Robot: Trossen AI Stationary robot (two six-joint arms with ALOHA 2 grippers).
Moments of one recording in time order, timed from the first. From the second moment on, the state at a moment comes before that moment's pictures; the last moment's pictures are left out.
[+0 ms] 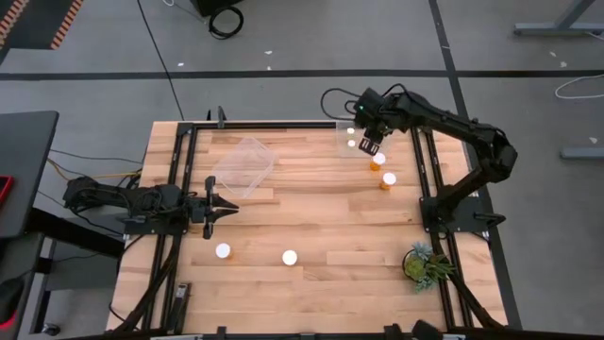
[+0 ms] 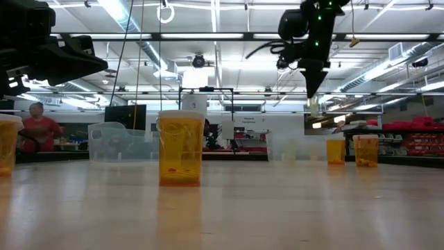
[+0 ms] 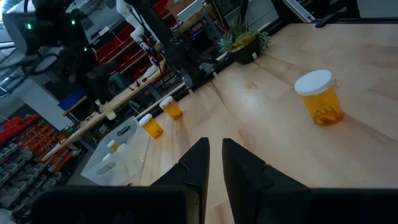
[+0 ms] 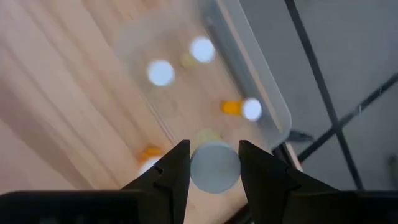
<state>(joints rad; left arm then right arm) -0.15 0.14 0.01 0.05 -0.14 0.59 -0.60 1.49 1.38 -1.13 0.30 -0.11</state>
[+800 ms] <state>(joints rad) -0.15 0.14 0.01 0.05 -0.14 0.59 -0.77 1.49 1.13 -0.86 0.16 -0.15</state>
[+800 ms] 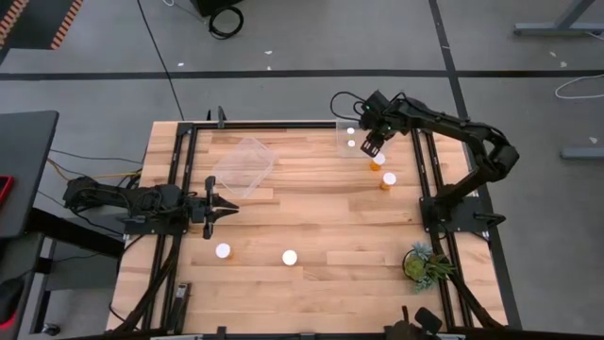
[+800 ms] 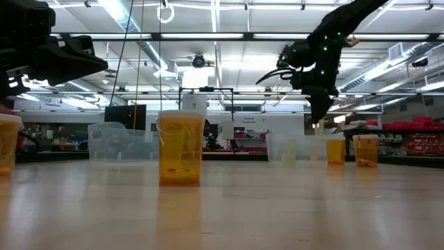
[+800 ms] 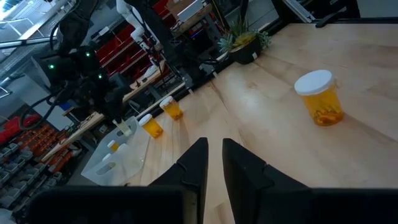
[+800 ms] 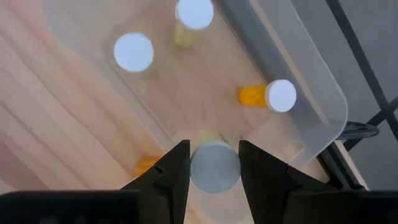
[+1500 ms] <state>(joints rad) -0.15 0.14 0.01 0.05 -0.14 0.59 -0.84 1.67 1.14 -0.81 0.13 -0.08</state>
